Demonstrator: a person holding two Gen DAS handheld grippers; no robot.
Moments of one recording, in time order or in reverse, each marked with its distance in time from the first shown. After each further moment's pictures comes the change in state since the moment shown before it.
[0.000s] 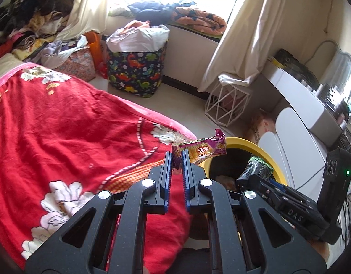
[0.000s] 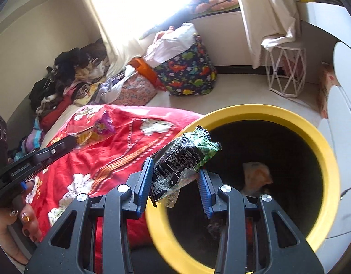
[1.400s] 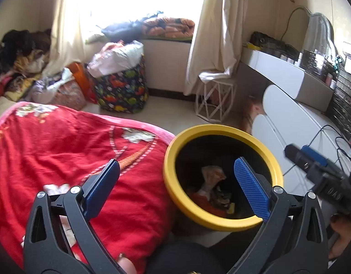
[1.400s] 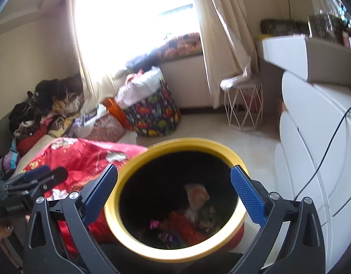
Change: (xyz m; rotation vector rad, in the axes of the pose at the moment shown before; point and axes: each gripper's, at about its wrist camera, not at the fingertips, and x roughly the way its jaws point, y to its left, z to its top) left arm -0.027 -0.076 -0.044 0.224 -0.089 0.035; right arm -0.109 -0.040 -0.038 -0.015 -0.313 -0.194
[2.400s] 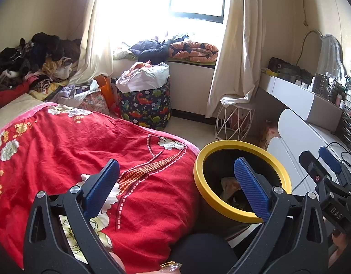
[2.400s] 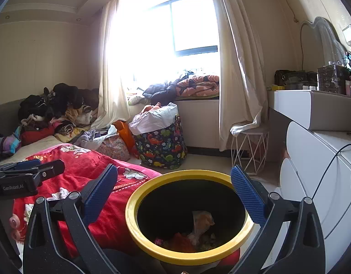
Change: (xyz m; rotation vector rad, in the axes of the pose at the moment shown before) left arm -0.062 0.029 -0.025 -0.078 -0.150 0.111; right arm -0.047 0.045 -0.023 -0.183 -0.242 0.019
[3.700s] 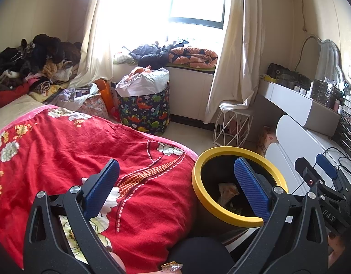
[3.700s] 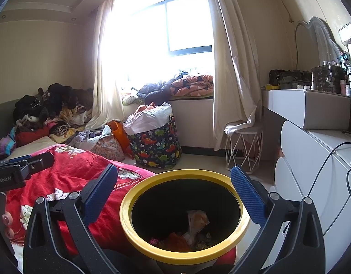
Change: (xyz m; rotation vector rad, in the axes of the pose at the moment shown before) left arm -0.003 -0.006 0.007 -0.002 -0.021 -0.006; right arm 0.000 -0.009 -0.001 0.005 -0.003 -0.032
